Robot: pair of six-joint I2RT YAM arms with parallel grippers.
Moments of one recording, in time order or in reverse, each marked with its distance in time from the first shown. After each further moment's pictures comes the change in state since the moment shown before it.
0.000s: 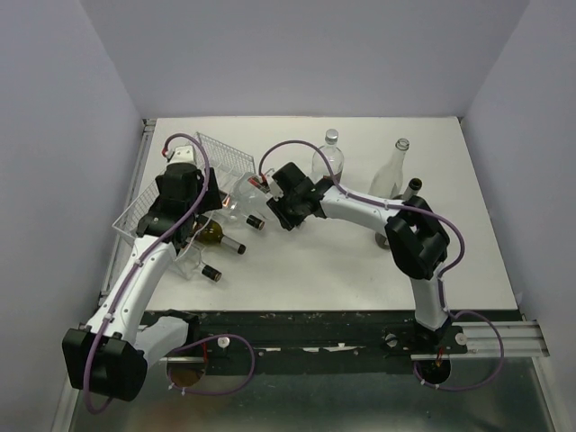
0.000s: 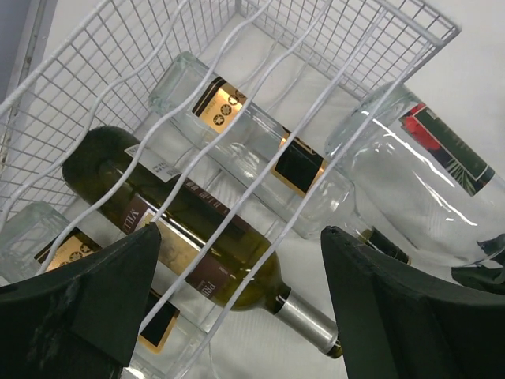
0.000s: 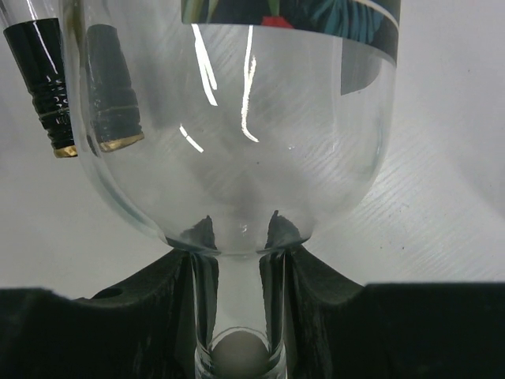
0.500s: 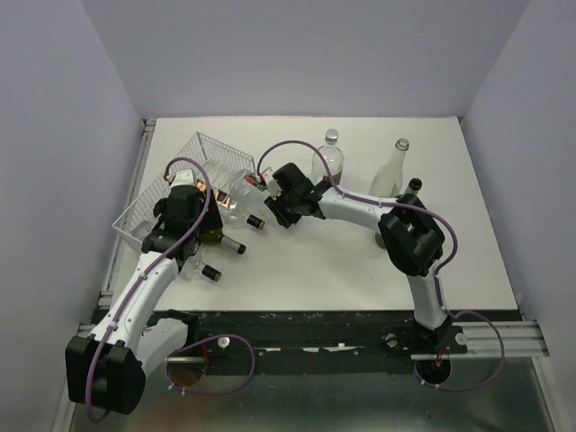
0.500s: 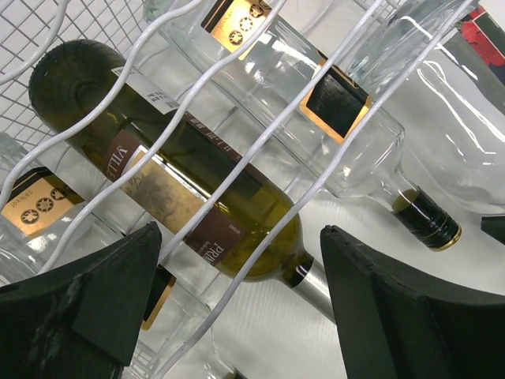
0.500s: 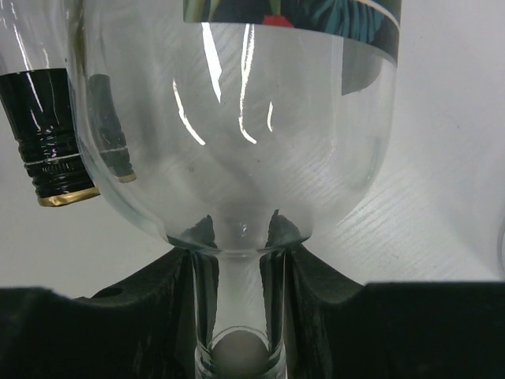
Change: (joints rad) left arm 0.004 -0.079 -0.233 0.066 -0.008 -0.055; right arm -0.013 0.044 -0.010 0.126 -0.019 -0.056
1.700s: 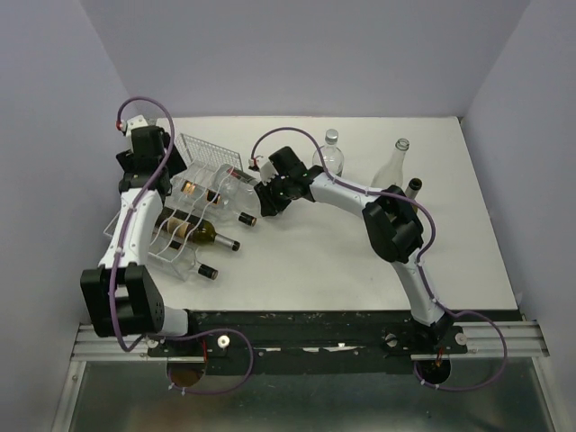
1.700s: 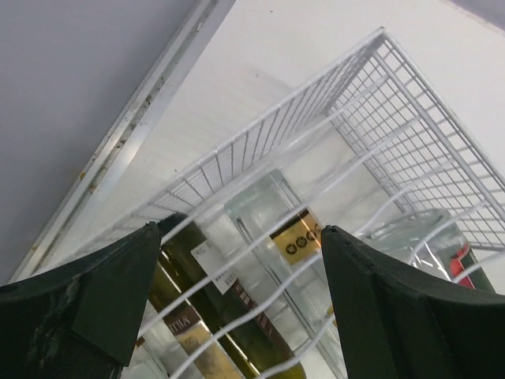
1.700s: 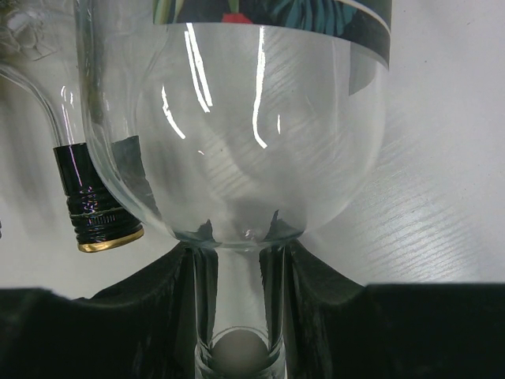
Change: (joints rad) left arm 0.267 0.353 0.423 0.014 -0.045 -0.011; right arm -0.067 0.217 0.294 -0.037 -0.308 0.026
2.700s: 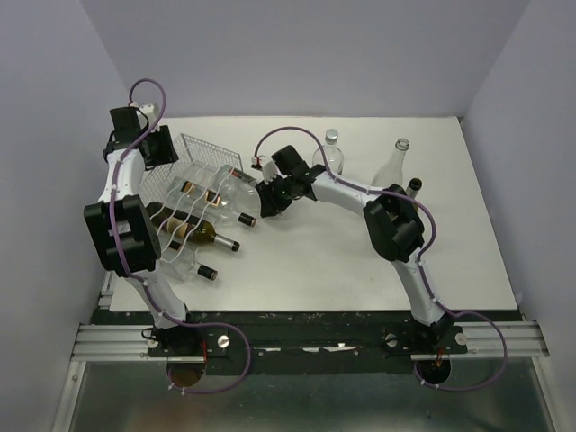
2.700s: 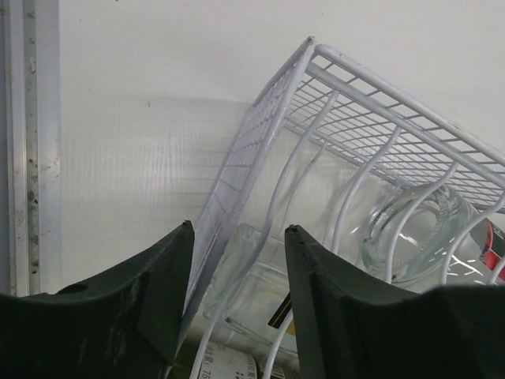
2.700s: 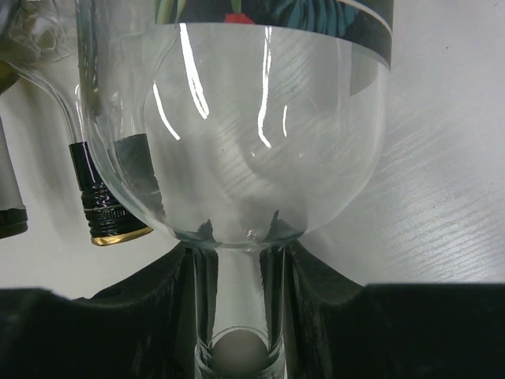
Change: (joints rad) left arm 0.210 0.548 0.460 -0.105 0.633 0.339; right arm -0.011 0.000 -0.005 0.000 -0.053 0.047
